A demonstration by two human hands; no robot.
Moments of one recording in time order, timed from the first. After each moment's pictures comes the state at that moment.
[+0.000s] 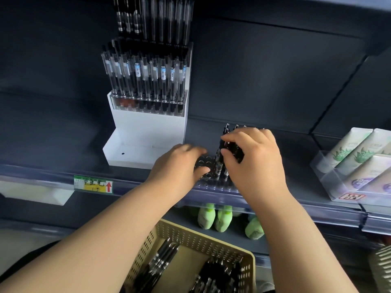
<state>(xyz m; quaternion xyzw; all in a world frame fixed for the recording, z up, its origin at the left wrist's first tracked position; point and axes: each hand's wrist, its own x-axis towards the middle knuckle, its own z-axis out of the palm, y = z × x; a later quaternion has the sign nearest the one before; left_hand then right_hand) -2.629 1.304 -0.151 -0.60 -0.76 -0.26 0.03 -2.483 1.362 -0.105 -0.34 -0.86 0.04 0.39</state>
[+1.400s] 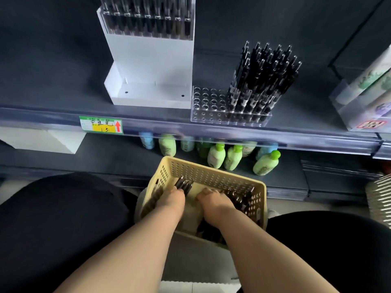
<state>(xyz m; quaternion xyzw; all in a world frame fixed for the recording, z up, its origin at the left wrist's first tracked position) -2.599 1.217 -0.374 -0.33 -0.86 -0.01 -0.39 -2.483 1.269 -0.344 -0.33 -0.89 0.19 -0.25</state>
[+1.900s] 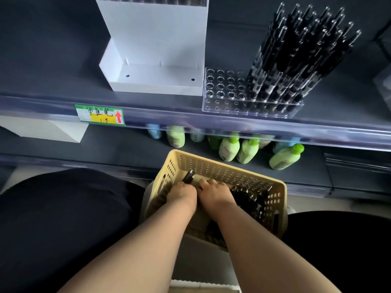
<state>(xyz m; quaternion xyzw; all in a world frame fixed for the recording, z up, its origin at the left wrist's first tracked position) -2.597 1.231 -0.372 -0.29 -0.88 0.13 -0.36 -2.514 1.274 -0.381 -0.26 -0.93 0.08 -0.26</state>
